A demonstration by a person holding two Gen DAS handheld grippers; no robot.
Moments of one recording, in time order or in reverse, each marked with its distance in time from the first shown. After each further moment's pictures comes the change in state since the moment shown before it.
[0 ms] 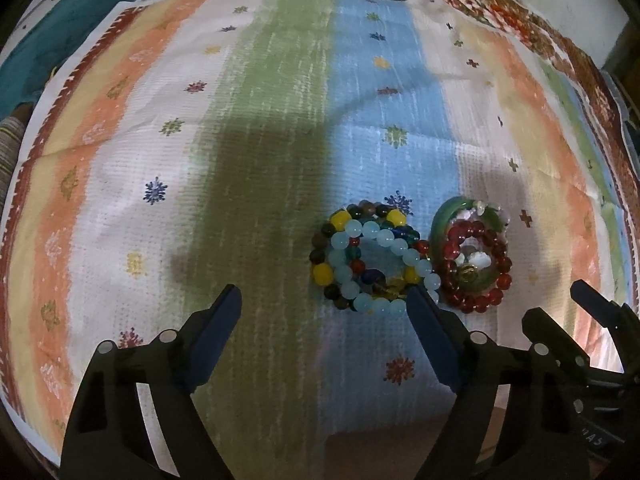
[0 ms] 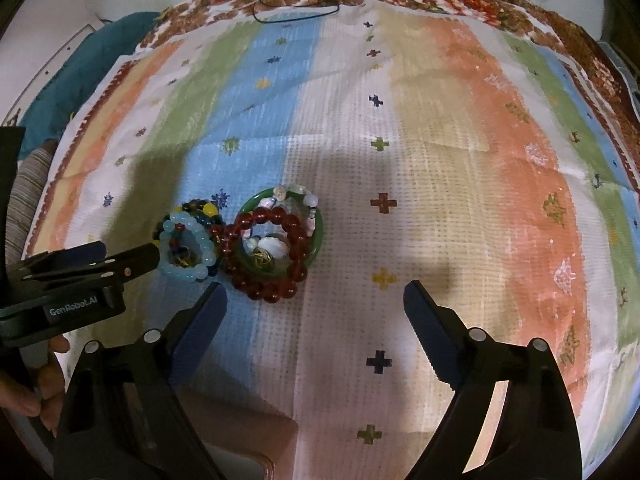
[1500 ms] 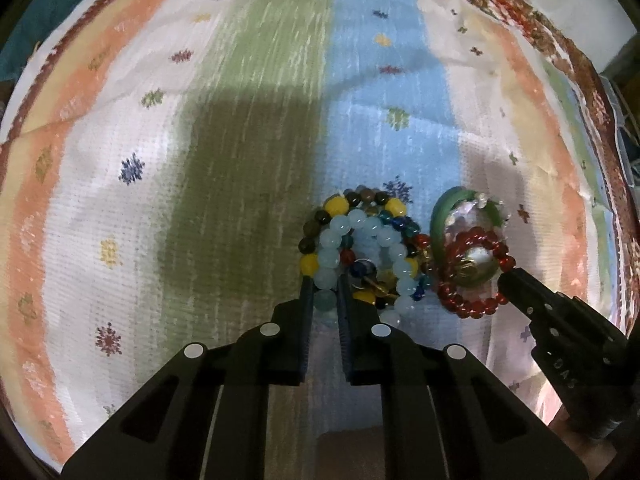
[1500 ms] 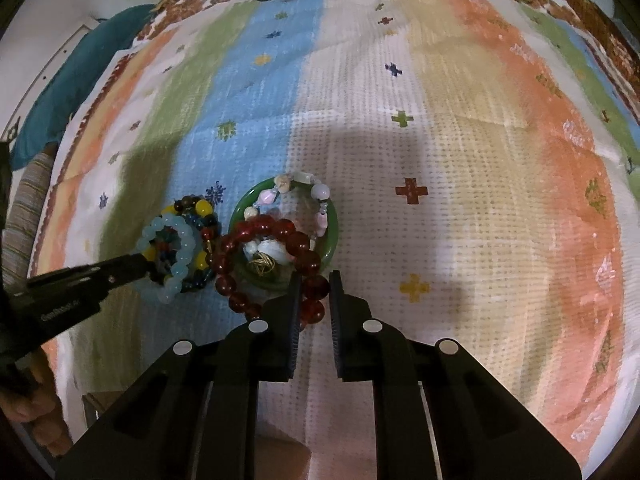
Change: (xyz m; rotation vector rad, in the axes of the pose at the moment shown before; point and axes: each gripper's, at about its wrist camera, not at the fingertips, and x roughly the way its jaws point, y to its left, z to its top) left arm 0.005 0.012 -0.001 -0.031 0.070 -0.078; right arm 0.032 -0.001 0.007 0.031 0.066 0.066
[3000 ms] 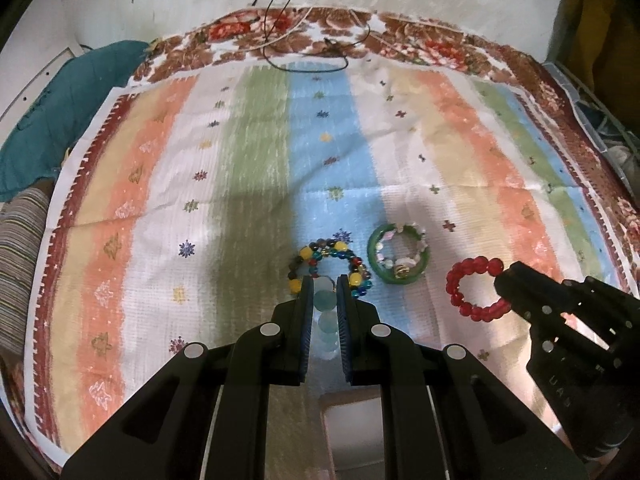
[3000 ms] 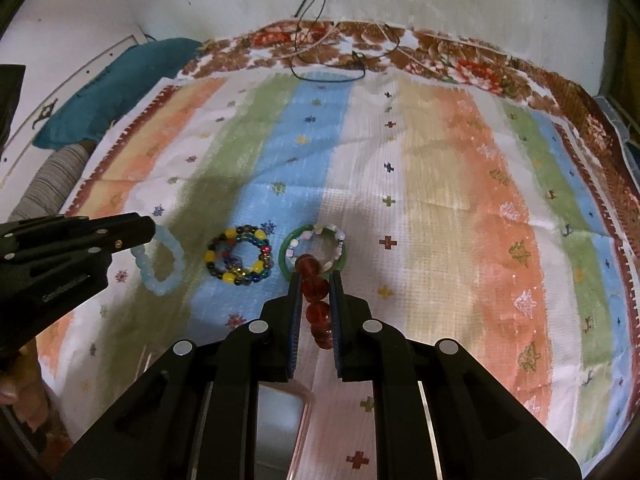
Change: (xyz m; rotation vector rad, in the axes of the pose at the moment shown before) left arm -0.107 -0.052 -0.036 0.197 -0.285 0.064; right arm -0.112 0.032 -0.037 -0.140 -0.250 -0.058
